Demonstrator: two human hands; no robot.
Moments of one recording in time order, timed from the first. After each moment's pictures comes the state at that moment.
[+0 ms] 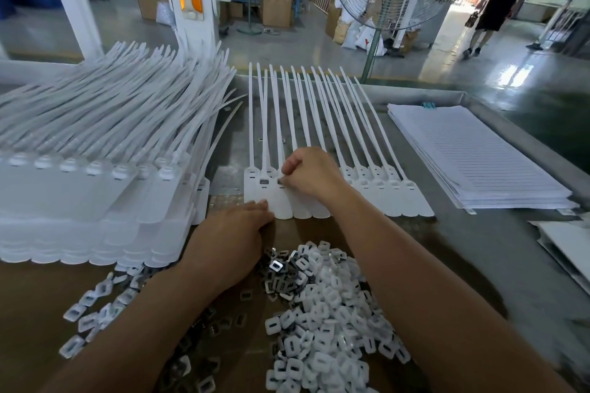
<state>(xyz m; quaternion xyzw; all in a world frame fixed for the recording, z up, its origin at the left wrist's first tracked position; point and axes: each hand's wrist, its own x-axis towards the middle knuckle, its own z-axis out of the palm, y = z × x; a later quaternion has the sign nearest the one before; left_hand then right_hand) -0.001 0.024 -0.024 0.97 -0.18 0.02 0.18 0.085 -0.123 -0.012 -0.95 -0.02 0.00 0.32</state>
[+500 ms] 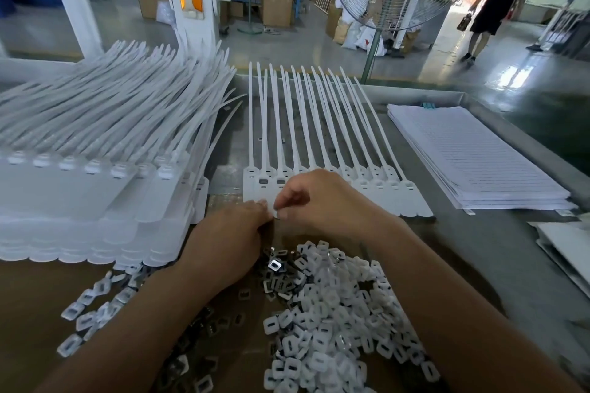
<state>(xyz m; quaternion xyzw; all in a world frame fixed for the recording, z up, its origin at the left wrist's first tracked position) -0.002 0.022 -0.024 0.96 -0.18 0.05 0.18 0.011 -0.133 0.022 -0.92 -0.17 0.09 0.34</state>
